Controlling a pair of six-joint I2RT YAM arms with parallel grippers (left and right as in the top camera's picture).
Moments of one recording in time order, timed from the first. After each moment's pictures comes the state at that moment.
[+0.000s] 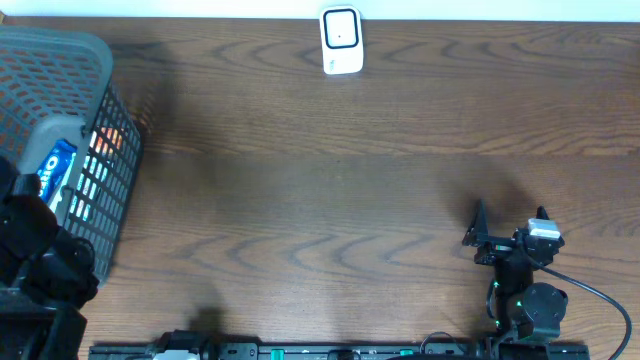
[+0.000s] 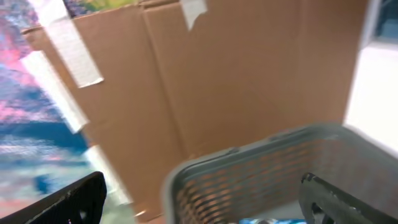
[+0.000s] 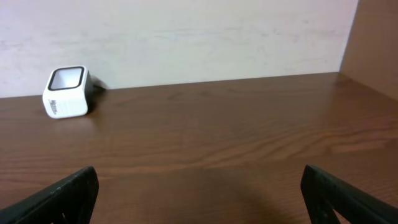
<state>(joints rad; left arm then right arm) -0.01 1.01 1.76 -1.06 -1.21 -0.11 -0.06 0.01 0.01 -0.07 0.04 0.07</state>
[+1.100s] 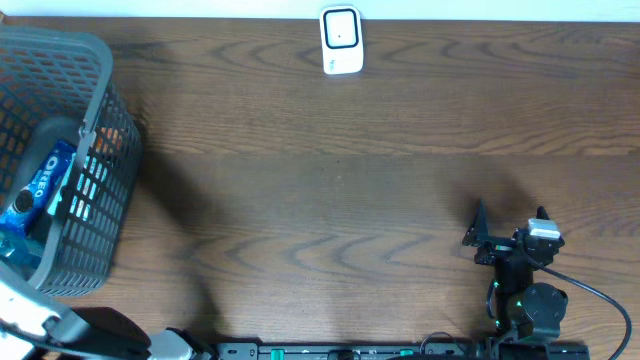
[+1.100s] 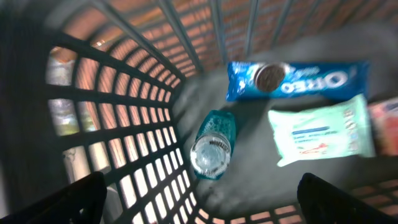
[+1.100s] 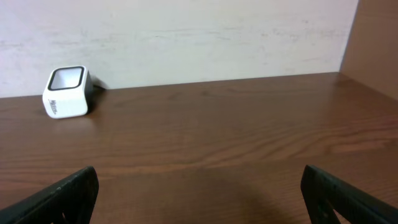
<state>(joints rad) 0.89 1.56 1.73 -1.28 -0.21 -0.17 -0.06 0.01 0.01 -0.07 0.04 0.07</state>
